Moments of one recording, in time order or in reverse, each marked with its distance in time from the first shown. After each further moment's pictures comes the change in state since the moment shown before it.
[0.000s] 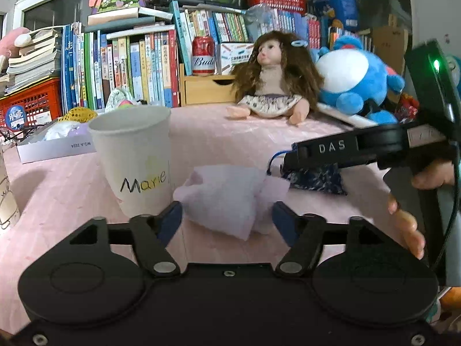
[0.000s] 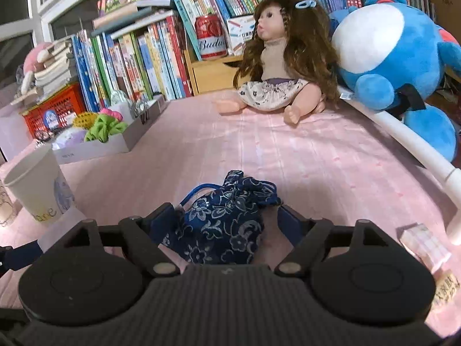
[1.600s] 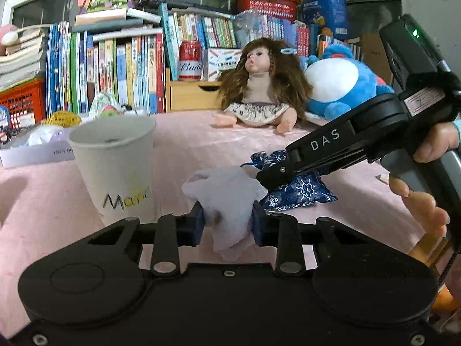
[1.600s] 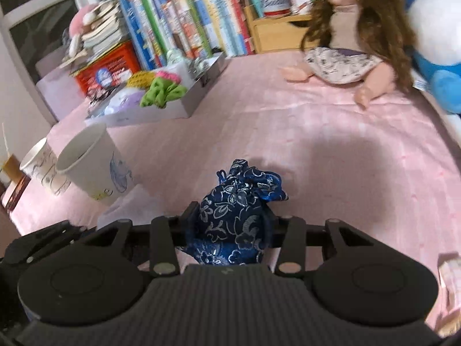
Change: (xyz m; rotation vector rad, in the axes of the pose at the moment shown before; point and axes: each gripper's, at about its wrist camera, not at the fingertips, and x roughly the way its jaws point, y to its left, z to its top) left arm 0.005 0.006 0.010 -0.006 -0.039 -0.082; right arm 0.009 0.013 0.033 -0.053 0.226 0.263
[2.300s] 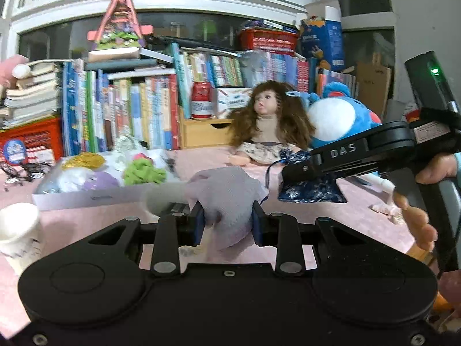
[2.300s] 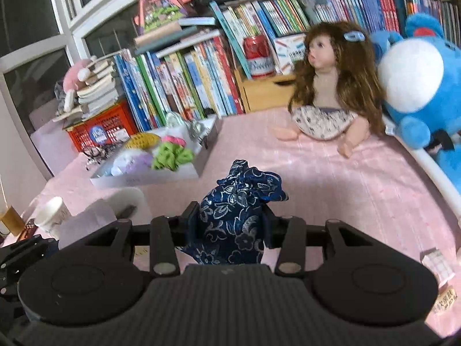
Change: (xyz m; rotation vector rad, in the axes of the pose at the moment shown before) left arm -0.073 0.051 0.052 0.024 -0.071 -0.007; right arm -0.049 0.053 0.014 0.062 -0.226 -0.088
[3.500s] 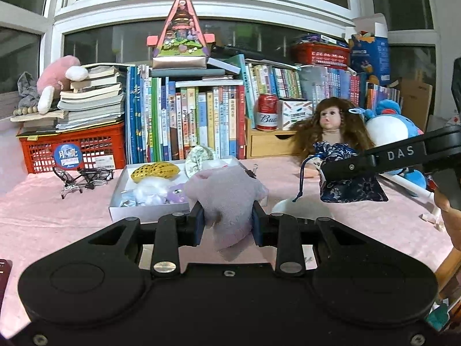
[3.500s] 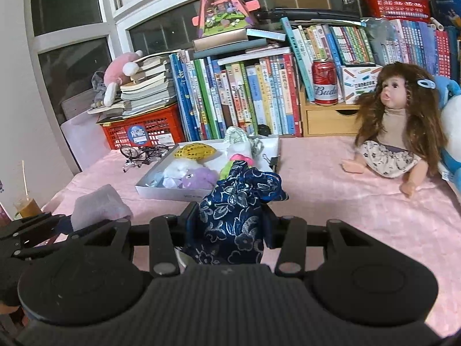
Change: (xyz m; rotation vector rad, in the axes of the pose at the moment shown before) left arm -0.029 0.118 0.022 -0.040 0.000 0.127; right arm 0.016 0.107 0.020 -0.119 -0.035 0.076
